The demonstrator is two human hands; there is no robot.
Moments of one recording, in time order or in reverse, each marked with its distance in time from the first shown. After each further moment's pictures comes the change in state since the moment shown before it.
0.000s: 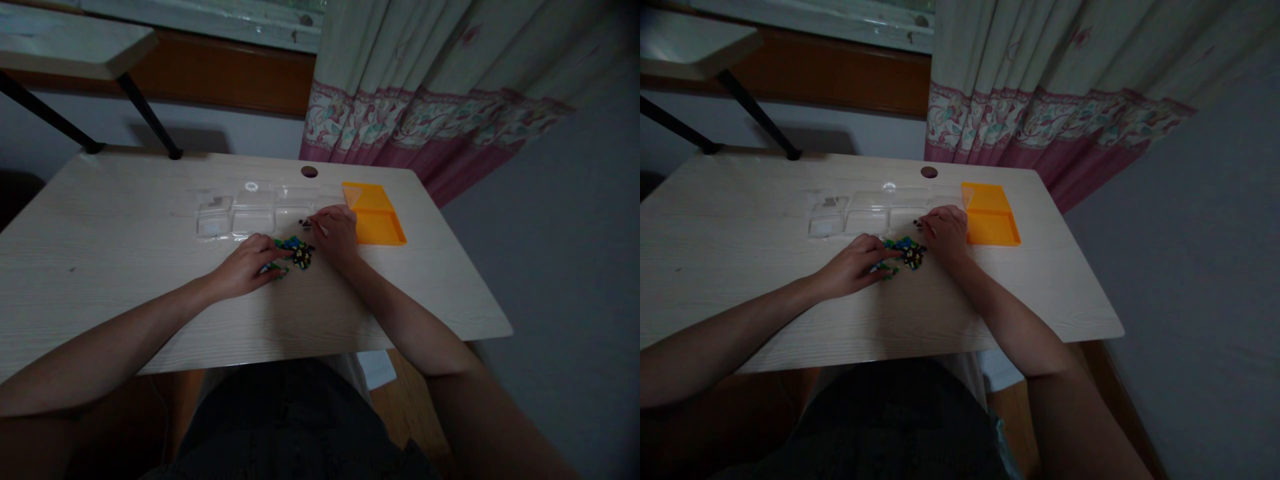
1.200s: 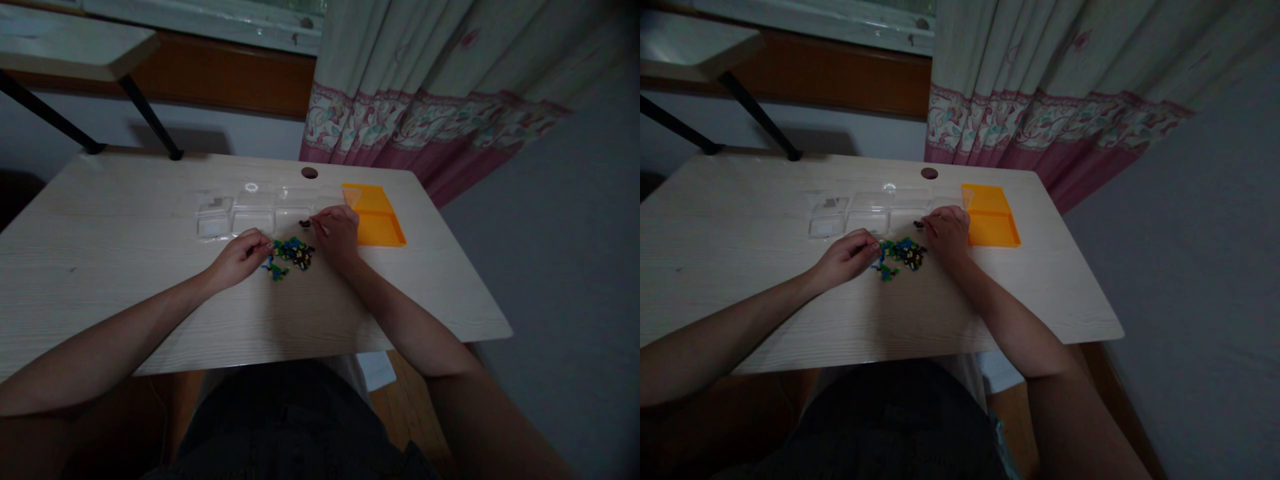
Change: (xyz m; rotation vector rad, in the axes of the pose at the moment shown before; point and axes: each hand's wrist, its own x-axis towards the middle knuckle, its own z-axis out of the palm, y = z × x) left_hand 0.001 -0.012 0.002 -0.296 0.246 -0.254; right_hand 0.001 0.003 0.002 -0.020 0.022 0.031
